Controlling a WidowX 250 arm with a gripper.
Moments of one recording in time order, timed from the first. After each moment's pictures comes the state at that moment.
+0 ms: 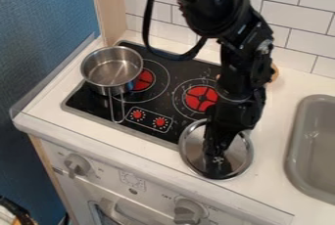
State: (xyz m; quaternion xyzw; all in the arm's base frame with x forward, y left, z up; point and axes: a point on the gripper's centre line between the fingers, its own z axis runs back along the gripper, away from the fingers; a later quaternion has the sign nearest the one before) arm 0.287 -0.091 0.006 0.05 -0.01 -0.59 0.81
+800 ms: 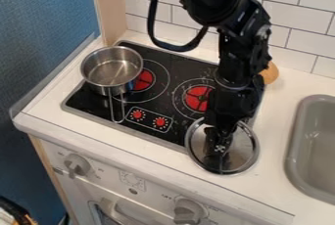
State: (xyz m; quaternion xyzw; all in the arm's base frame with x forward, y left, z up) arm 0.296 -0.082 0.010 0.03 0.00 -0.57 0.82
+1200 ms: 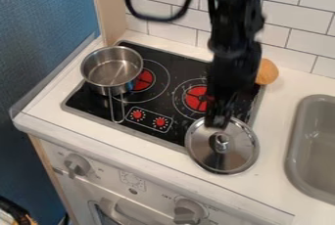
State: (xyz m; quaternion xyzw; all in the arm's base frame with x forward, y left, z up) arm 0.304 -0.078 0.064 0.03 -0.06 -0.58 0.81
